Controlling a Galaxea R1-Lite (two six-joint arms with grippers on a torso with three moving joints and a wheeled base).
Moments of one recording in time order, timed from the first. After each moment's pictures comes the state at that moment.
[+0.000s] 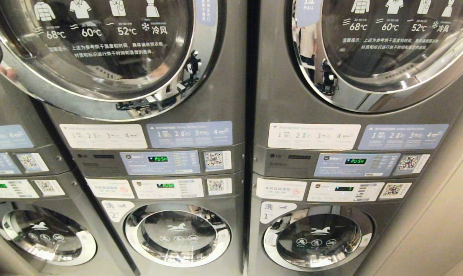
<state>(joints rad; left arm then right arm) 0.39 1.85 -1.74 -0.54 -0.08 0.05 0.00 0.00 0.00 0.01 0.02 -0.09</state>
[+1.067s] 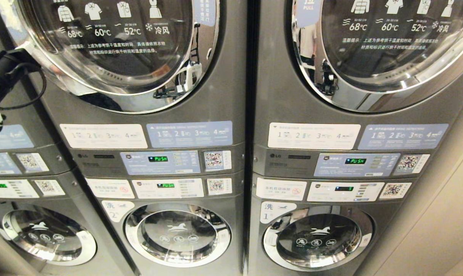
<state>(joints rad) 0.39 2.21 -1.93 -0.76 -0.33 -0.21 0.00 0.00 0.00 0.00 0.02 -0.09</state>
